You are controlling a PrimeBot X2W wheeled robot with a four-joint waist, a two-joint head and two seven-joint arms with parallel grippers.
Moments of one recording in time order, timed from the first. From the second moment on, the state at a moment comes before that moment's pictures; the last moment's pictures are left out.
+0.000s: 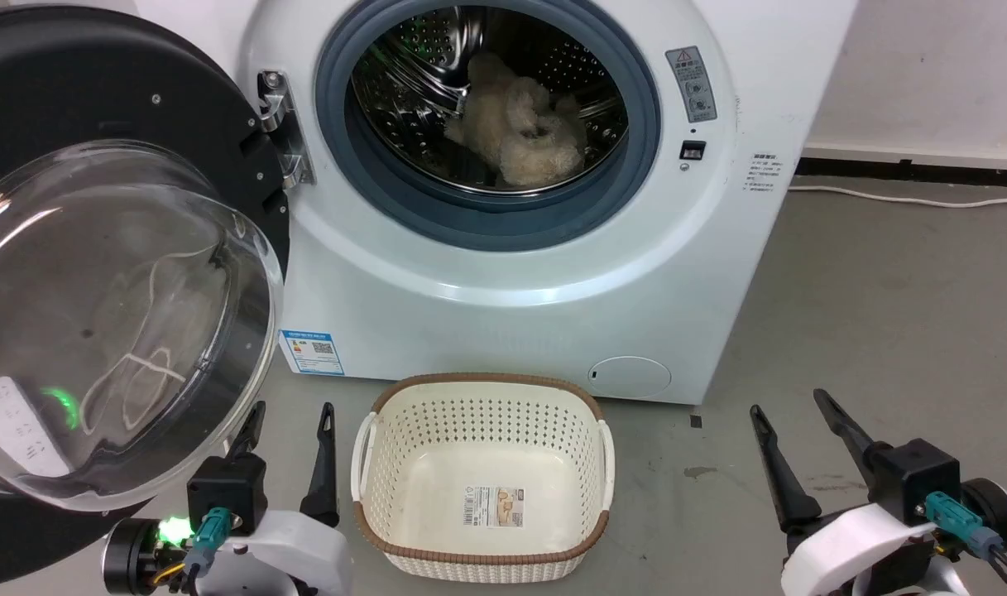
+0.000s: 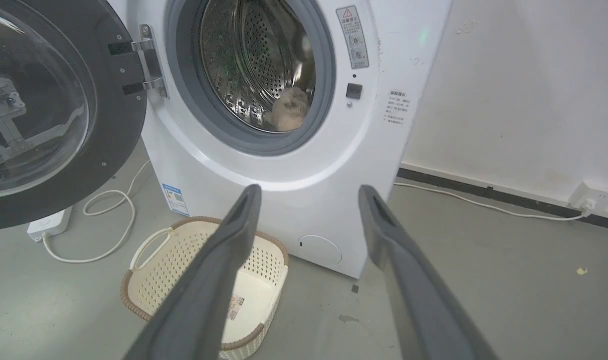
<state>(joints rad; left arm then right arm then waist) -0.01 0.05 0.00 0.01 0.00 0.00 -0.01 -0.02 -0.05 0.00 0.01 0.01 0.13 -0.01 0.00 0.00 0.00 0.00</state>
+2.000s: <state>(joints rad) 0.07 0.05 0.01 -0.06 0.00 0.05 -0.13 -0.06 -0.08 0.20 0.13 0.08 0.13 -0.14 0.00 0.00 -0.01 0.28</state>
